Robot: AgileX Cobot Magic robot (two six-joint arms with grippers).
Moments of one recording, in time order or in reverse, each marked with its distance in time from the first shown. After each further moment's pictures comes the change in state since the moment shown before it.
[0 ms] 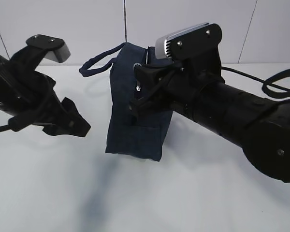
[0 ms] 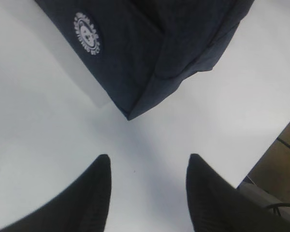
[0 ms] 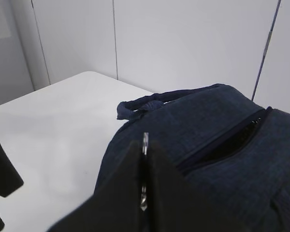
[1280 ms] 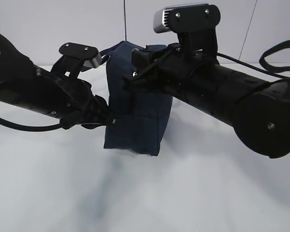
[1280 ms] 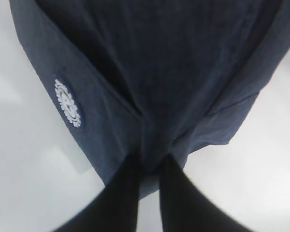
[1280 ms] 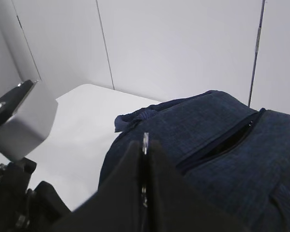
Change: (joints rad) left arm -0.120 0.163 0.000 -0.225 -0.353 0.116; right arm 0.000 0.000 -0.097 0.075 0.096 0.043
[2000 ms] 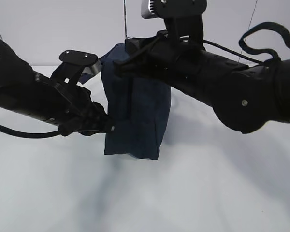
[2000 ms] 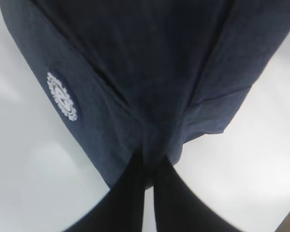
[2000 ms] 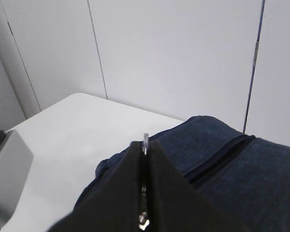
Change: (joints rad) left arm -0.002 0.001 0.017 -0.018 0.032 0.006; right arm -0.017 0.066 -0.110 0.032 0.023 -0.035
